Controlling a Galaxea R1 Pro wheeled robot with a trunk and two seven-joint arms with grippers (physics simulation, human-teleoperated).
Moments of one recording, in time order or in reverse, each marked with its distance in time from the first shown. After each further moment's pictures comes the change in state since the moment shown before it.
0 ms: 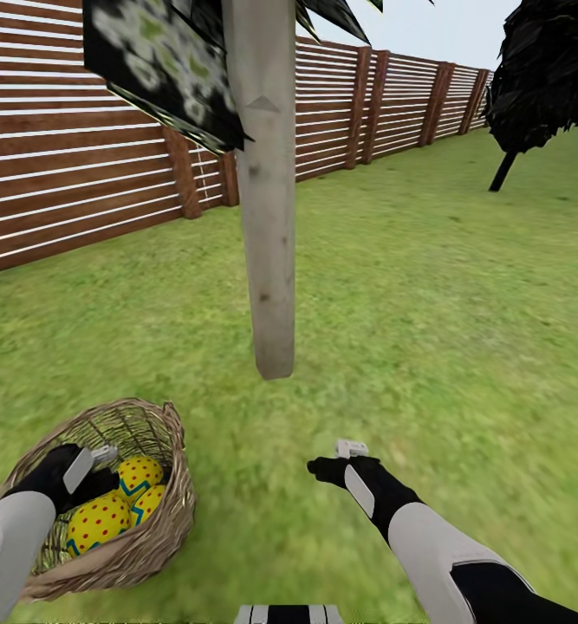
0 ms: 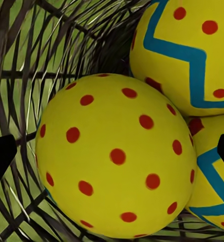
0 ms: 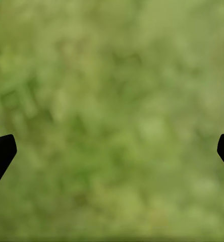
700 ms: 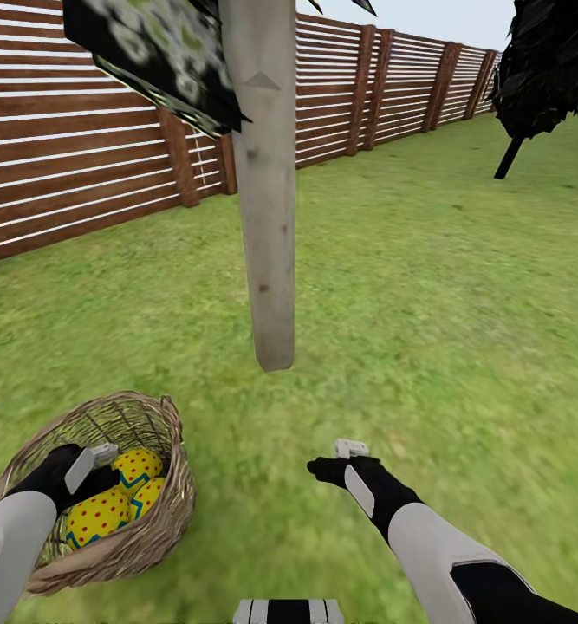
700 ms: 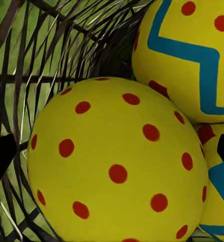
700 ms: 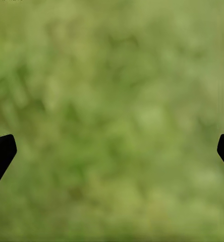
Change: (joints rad) left arm 0.000 -0.002 -0.012 0.001 0.000 -0.046 -0.003; right arm 0.001 0.000 0.000 0.000 0.000 0.000 0.000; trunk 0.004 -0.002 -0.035
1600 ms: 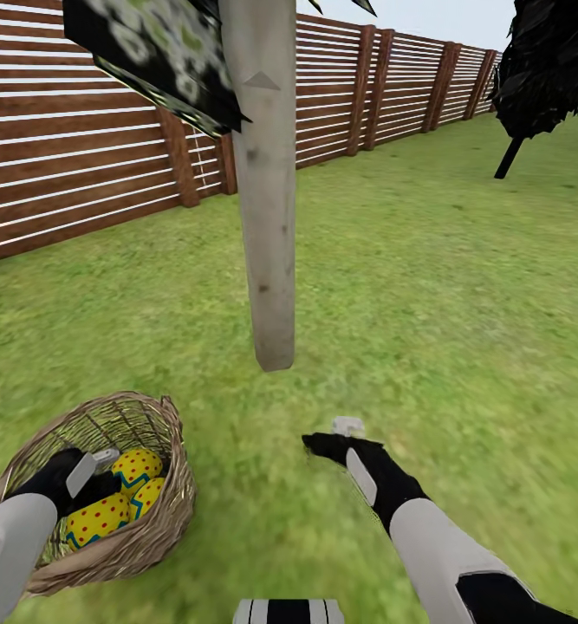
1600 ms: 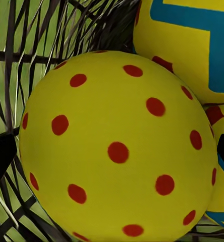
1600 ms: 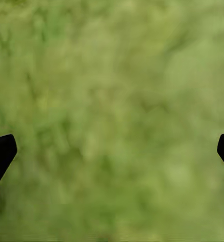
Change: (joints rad) left arm 0.000 -0.001 -0.001 0.036 -0.002 0.004 -0.003; right arm 0.020 0.000 0.000 -0.178 0.000 -0.001 0.086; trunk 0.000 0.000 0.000
